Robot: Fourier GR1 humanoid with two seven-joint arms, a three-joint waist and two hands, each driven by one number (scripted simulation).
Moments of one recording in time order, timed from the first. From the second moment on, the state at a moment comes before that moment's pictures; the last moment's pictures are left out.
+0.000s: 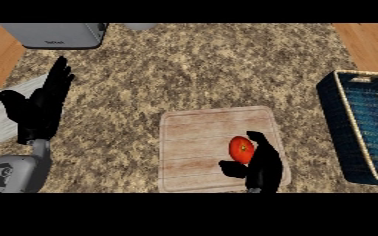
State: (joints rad) left arm -0.19 0.40 -0.05 -1.47 0.19 0.23 0.14; right arm -0.01 -0.02 0.50 -1.43 1.00 -0.64 1.12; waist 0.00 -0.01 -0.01
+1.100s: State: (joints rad) left arm -0.21 0.36 -0.05 -1.47 0.15 0.21 0.14; right arm 0.19 -0.30 1.03 -1.60 0.81 -0.61 0.50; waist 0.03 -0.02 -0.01
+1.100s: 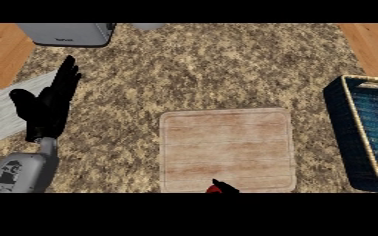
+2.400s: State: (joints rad) left arm -0.19 0.36 -0.02 -1.46 0.15 0.21 0.13; right arm 0.51 -1.23 1.11 -2.39 0.42 -1.04 -0.21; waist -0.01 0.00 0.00
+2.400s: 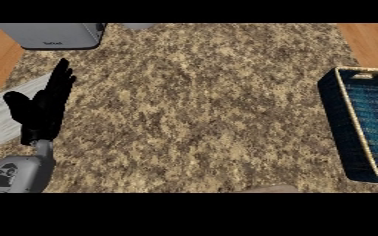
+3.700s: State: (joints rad) left arm -0.22 0.35 -0.02 -1.46 0.13 0.21 0.15; right arm 0.22 -1.37 0.35 -2.26 -0.35 -0.78 0.09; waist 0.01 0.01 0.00
